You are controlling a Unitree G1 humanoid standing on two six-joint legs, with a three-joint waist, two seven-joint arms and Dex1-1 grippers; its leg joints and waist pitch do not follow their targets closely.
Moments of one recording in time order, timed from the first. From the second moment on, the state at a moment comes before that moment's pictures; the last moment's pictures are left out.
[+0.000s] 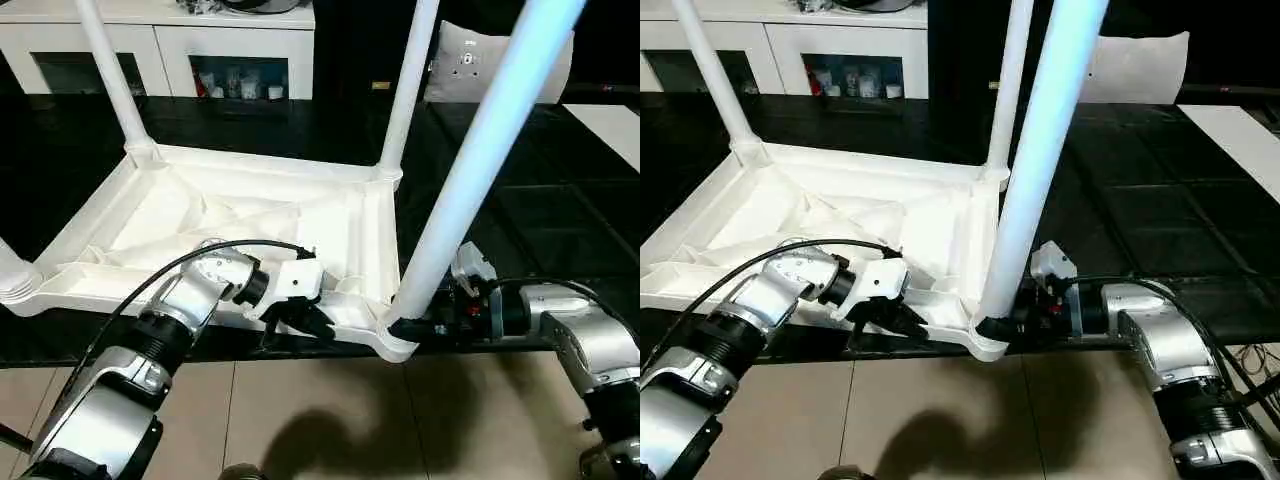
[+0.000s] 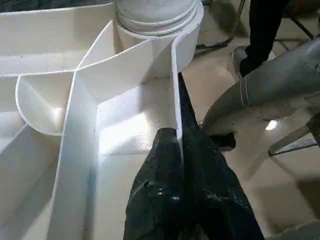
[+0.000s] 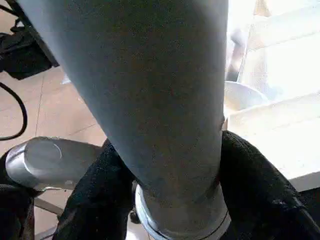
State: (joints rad) left arm -0.70 0.34 -0.41 0.68 0.08 -0.09 -1.41; right arm -0.38 -0.54 0.15 0.31 0.31 0.31 1.34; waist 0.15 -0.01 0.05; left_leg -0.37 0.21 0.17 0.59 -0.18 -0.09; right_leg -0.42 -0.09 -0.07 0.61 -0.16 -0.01
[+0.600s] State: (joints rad) left arm -0.73 0.14 -0.28 0.74 0.13 0.25 -0.91; right arm -0.50 -0.16 -0.06 0.40 0.20 0.49 0.46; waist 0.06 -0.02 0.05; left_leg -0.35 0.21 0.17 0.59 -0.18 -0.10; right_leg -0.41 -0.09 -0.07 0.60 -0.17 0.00
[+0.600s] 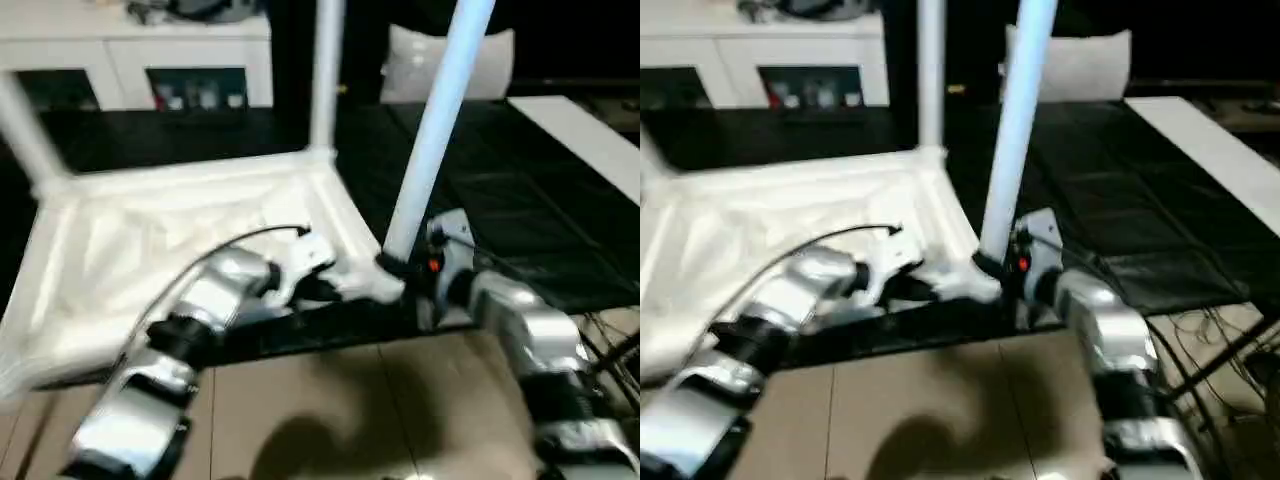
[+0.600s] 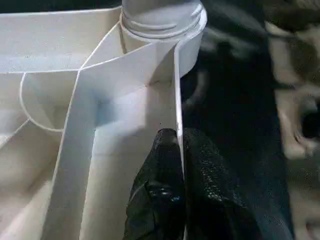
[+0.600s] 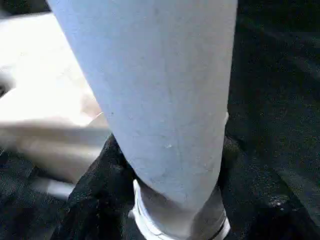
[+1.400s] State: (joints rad) left arm -0.74 0.17 -0.31 0.75 0.13 0.11 -0.94; right arm -0.43 -0.38 -0.01 0.39 0.19 0.30 0.74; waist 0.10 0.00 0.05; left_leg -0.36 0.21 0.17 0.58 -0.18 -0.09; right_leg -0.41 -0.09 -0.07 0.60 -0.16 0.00
